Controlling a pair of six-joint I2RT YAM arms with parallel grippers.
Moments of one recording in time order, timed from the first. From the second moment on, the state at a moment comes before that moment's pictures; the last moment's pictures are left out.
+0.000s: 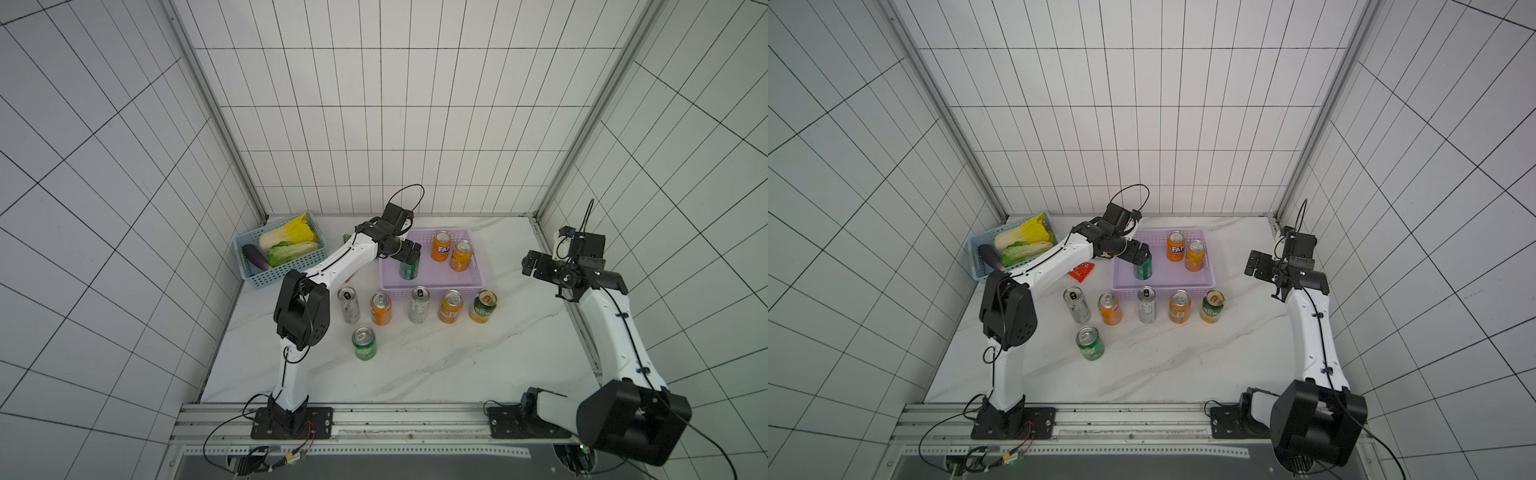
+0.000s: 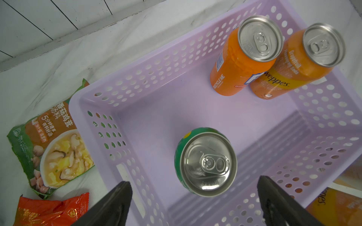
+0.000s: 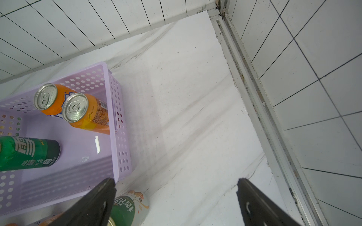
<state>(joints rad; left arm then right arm) -0.57 2.07 1.85 -0.72 0.07 -0.07 -0.14 1.23 1.11 -0.67 -0.12 0.08</state>
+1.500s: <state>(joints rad) -0.62 2.25 2.05 -0.88 -0.01 -0.03 -0.14 1.23 1.11 -0.67 -0.13 0.08</state>
